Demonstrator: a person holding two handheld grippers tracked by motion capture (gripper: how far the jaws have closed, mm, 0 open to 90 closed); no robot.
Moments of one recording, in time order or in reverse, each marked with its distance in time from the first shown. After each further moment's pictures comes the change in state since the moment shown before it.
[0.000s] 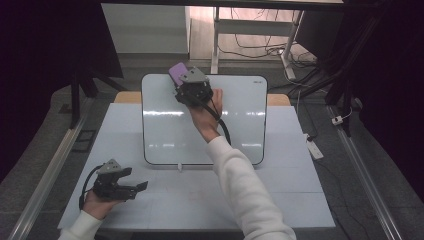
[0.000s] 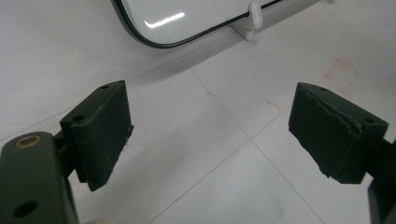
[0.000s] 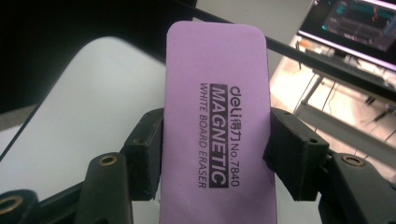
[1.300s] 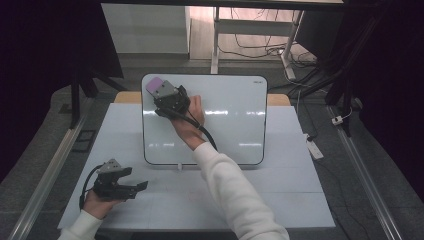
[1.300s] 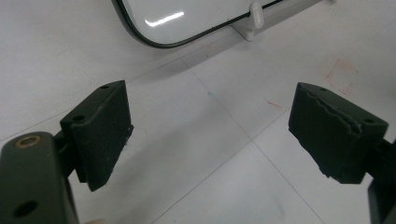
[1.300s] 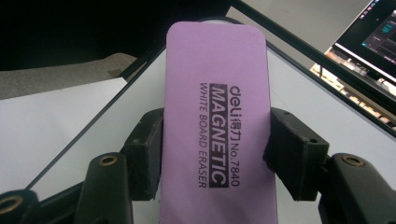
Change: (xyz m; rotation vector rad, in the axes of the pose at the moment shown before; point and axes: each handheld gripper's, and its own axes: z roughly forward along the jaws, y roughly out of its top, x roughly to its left) left arm 0.001 0.000 0.000 0.000 -0.005 -0.004; right arm 0.057 0.001 0.014 0.048 0.094 -0.162
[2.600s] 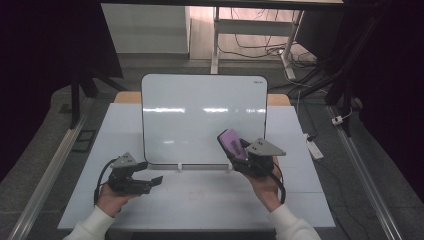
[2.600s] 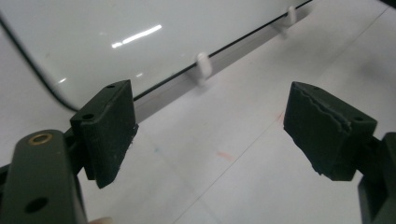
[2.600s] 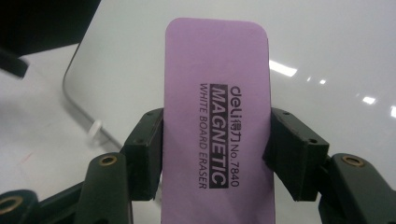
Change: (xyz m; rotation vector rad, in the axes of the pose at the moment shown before) left arm -0.033 0.037 0.014 -0.052 -0.079 0.040; right arm -0.042 -0.186 -0.190 -0.006 0.097 0.316
